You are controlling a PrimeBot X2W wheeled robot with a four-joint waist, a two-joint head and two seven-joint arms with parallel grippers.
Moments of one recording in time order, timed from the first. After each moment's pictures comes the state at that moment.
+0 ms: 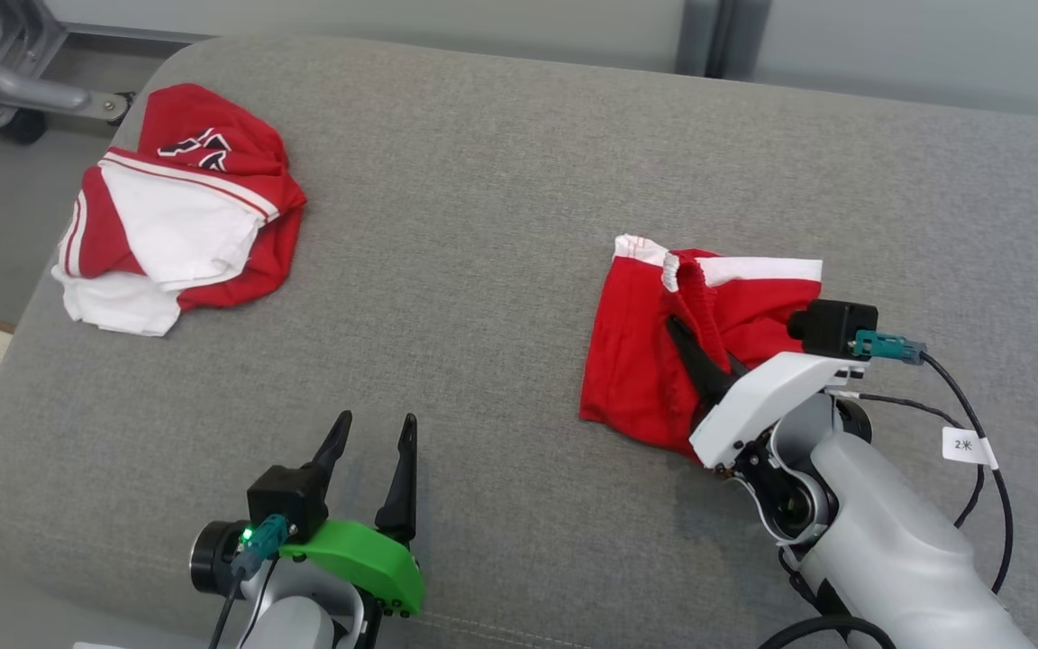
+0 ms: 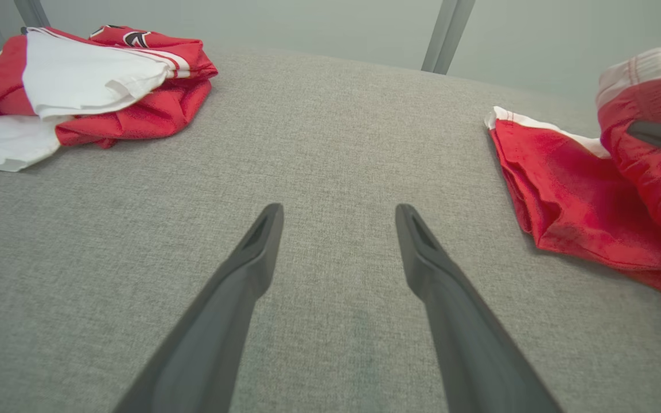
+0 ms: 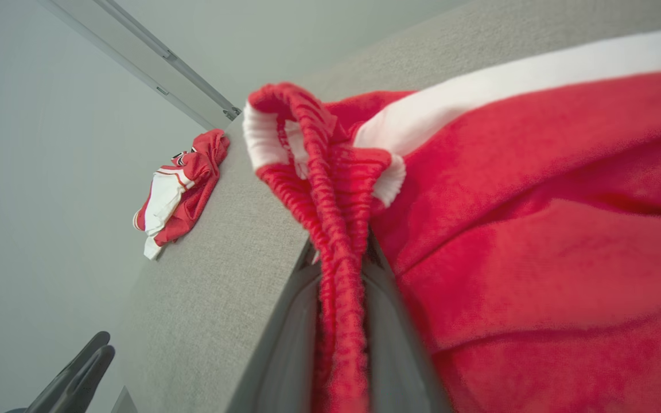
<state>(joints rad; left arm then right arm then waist) -0.21 0.05 -0.32 0.49 -0.32 -0.02 -0.26 -0.51 -0.12 0.43 0.60 0.87 0.13 -0.05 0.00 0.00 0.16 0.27</state>
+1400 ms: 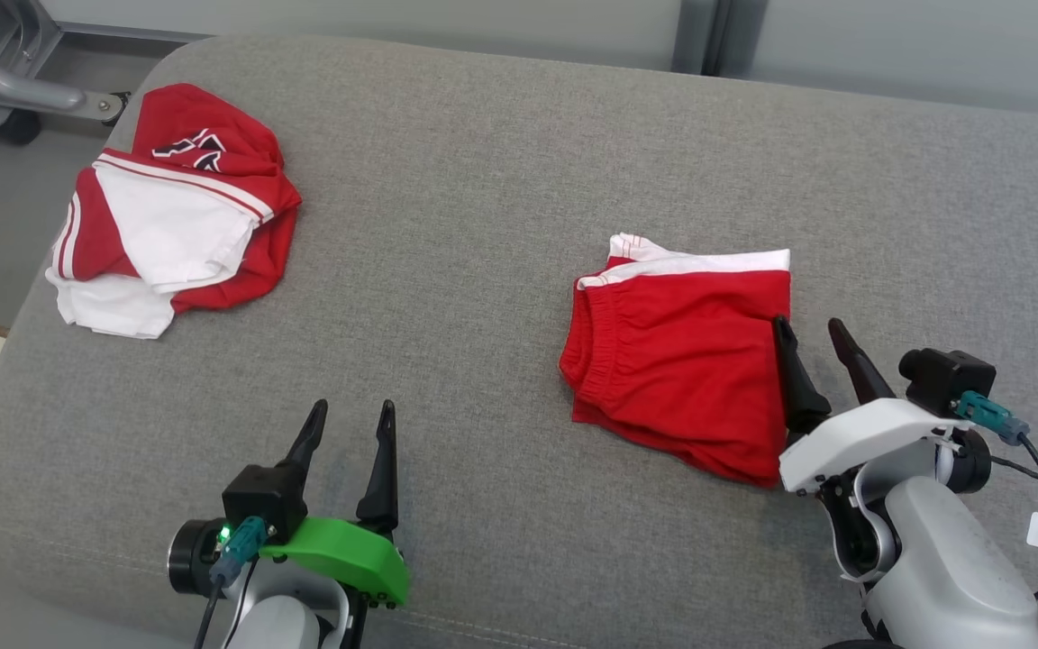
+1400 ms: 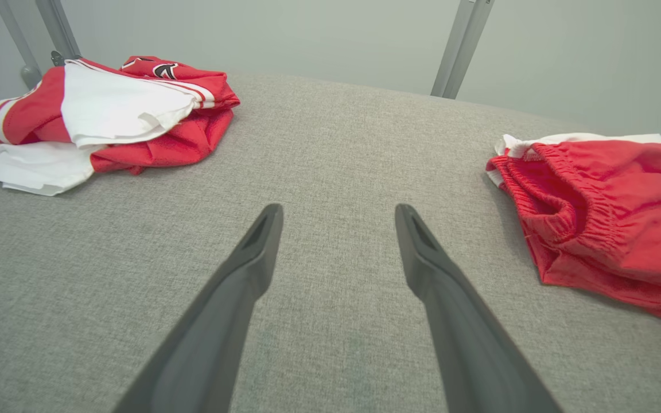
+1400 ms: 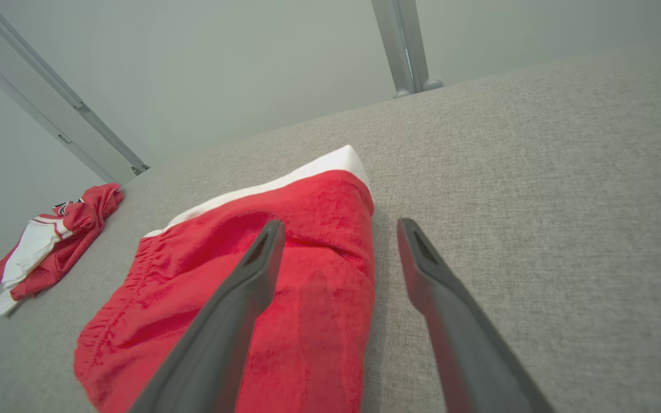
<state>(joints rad) -0.19 0.05 -0.28 0.42 -0.30 0.00 -0.26 -0.39 -0.11 0.14 0.60 0.52 0.13 -0.26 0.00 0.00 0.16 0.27</state>
